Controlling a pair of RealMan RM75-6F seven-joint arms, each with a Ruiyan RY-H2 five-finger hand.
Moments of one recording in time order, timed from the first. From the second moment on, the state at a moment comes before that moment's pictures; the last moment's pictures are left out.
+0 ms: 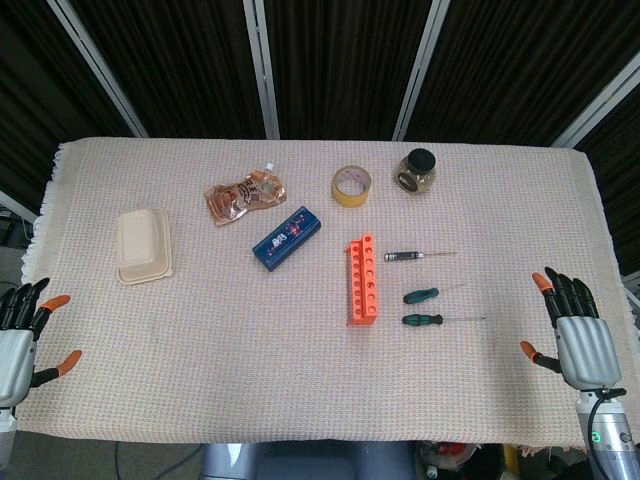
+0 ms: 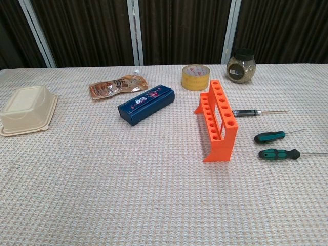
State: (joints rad) left arm -0.04 -1.14 -0.05 -1.75 1.51 1.55 0.16; right arm 0.12 -1.14 0.10 -1.67 -1.47 1.44 -0.07
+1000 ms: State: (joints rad) left arm -0.08 -1.13 -0.04 -1.75 1.51 1.48 0.08; right arm 0.07 -1.14 0.08 -1.66 -1.50 1.52 -0.03
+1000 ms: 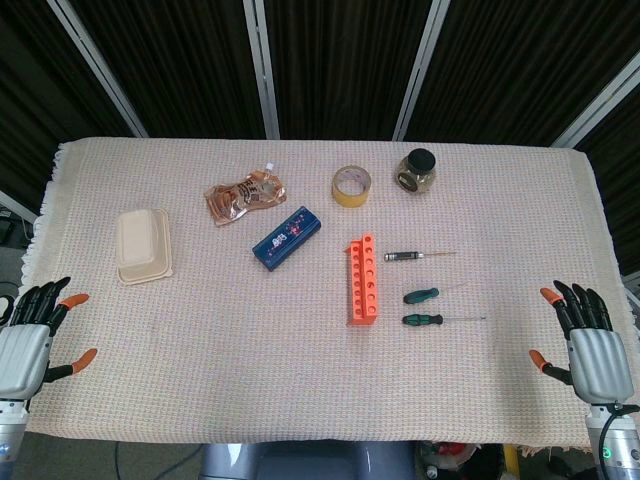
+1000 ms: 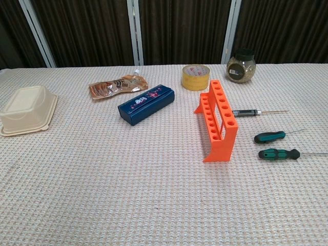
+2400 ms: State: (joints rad) left arm -0.17 -1.05 -0.08 -1.84 1.51 1.41 0.19; right arm 0.36 -1.31 0.11 -1.67 -1.37 1.14 -0.64
